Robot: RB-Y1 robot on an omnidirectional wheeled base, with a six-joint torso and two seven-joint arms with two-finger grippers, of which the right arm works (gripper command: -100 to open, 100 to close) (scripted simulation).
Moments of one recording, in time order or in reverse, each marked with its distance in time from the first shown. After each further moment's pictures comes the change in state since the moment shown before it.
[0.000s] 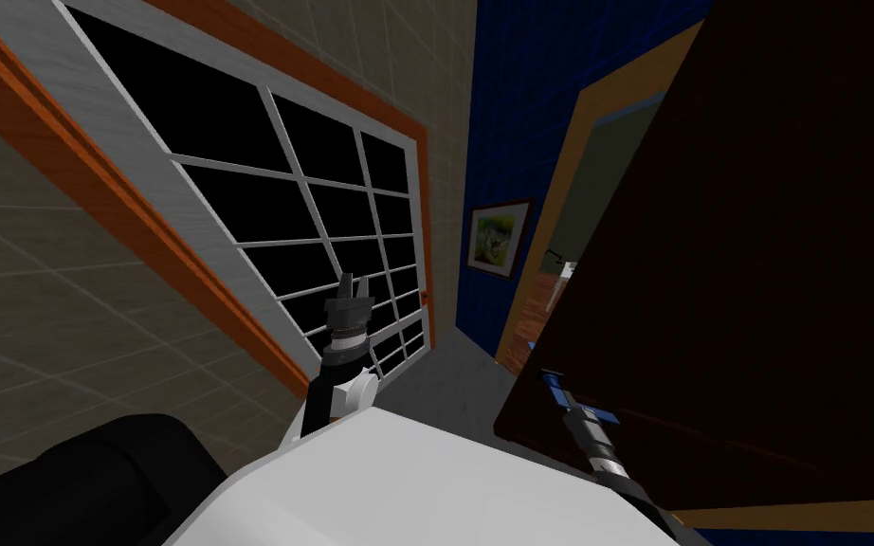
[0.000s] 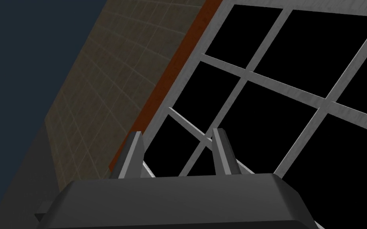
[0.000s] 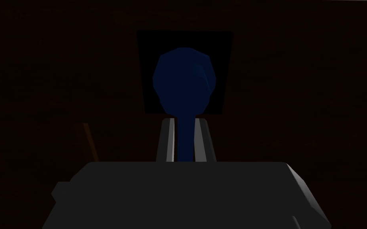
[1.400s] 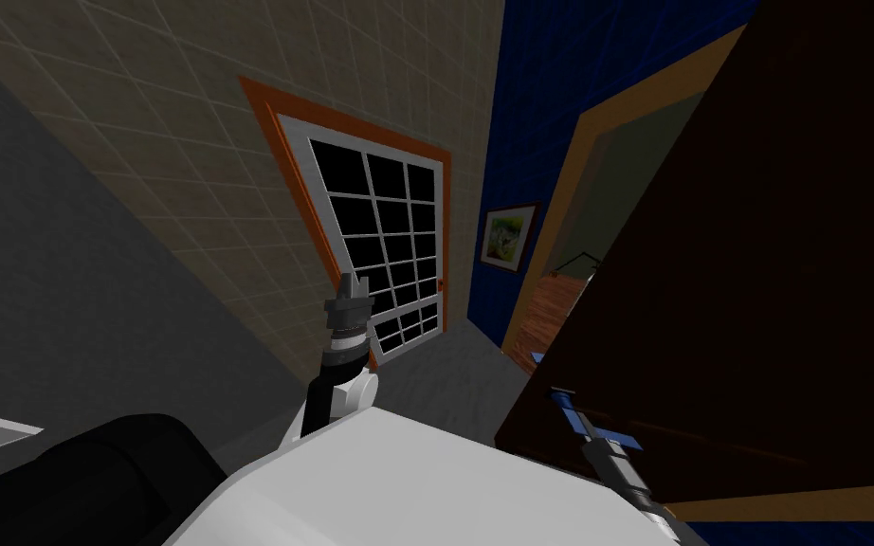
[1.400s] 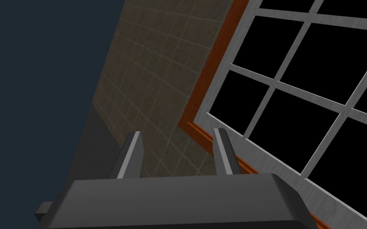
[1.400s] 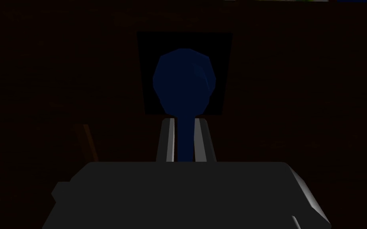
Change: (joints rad) arm 0.081 -0.072 0.086 0.048 0.006 -0.172 -0.079
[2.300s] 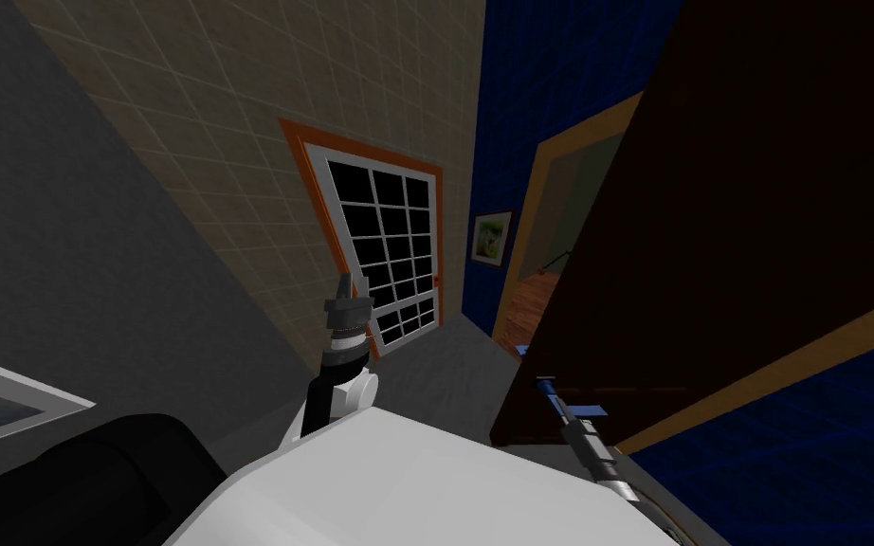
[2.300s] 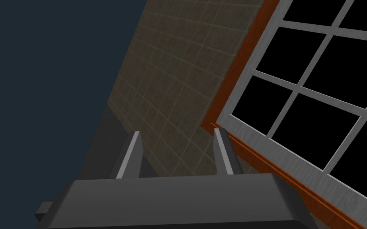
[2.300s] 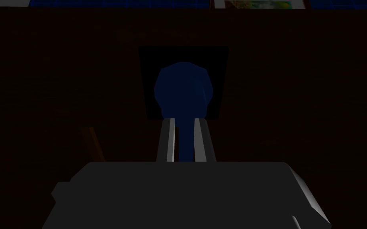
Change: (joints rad) arm -0.050 0.007 0.069 -0.026 0.027 0.035 0.014
